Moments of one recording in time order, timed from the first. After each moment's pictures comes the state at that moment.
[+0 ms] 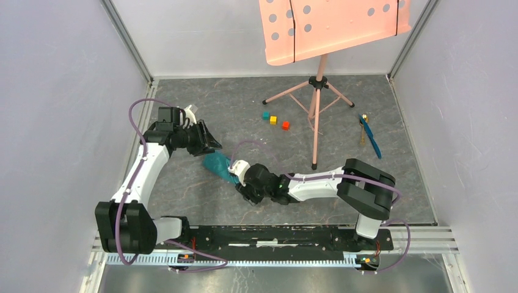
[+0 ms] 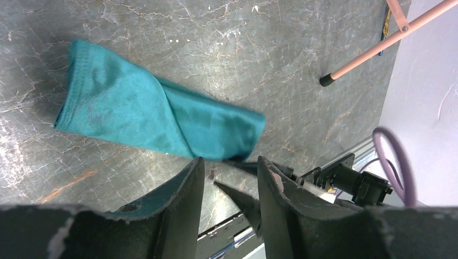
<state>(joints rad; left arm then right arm) -0.04 1.24 0.97 -0.67 0.56 -0.39 1.18 1.78 0.91 0.10 0.02 0.16</state>
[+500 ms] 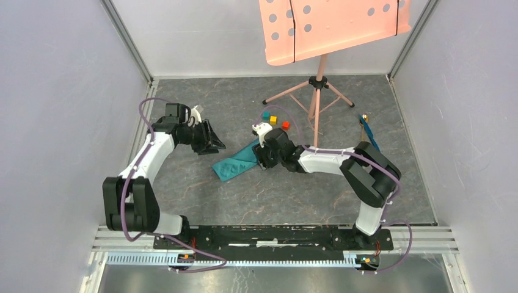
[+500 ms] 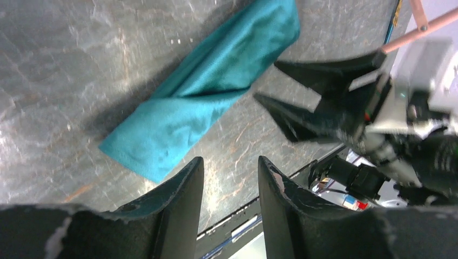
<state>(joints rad) -0.04 1.37 0.99 -0.66 0.61 -0.37 0.83 1.82 1.00 0.08 0.06 0.13</state>
